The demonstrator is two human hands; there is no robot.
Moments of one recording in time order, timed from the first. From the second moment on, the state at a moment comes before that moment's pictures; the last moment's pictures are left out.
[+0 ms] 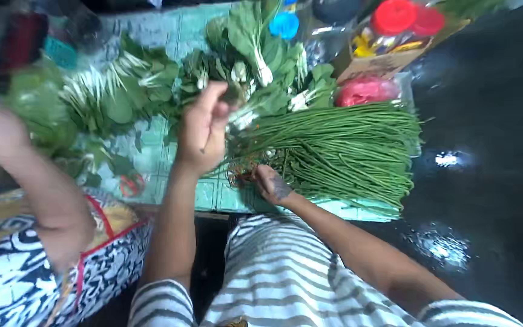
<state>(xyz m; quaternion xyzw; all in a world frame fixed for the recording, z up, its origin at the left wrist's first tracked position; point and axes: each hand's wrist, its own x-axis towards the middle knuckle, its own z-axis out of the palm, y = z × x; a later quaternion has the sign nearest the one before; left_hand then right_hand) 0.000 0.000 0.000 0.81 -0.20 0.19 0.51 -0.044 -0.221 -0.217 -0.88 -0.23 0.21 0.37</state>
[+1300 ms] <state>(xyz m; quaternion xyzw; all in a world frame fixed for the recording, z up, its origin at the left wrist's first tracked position) -0.023 -0.328 -0.097 0.94 -0.24 0.01 0.24 -0.052 -0.509 -0.081 -0.85 -0.10 -0.18 0.49</state>
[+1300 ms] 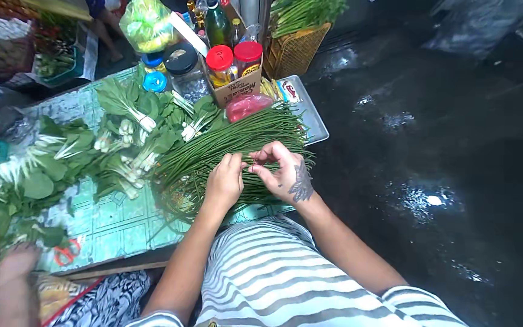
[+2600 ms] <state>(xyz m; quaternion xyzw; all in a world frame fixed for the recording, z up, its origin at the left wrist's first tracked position) -0.021 -0.291 -0.090 0.69 -0.31 -0.20 0.63 -0.050 -0.497 -0.053 -0.72 -0.20 -0.10 0.66</state>
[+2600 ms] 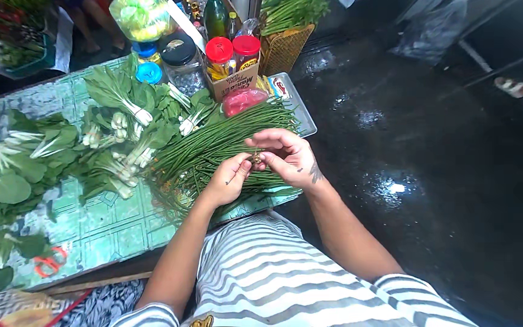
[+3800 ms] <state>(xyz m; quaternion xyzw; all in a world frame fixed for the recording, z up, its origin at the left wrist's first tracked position) -0.027 -0.309 -0.101 0.63 -0.13 -0.20 0.73 -0.067 -0.501 -0.106 -0.75 -0.23 -0.08 0.61</state>
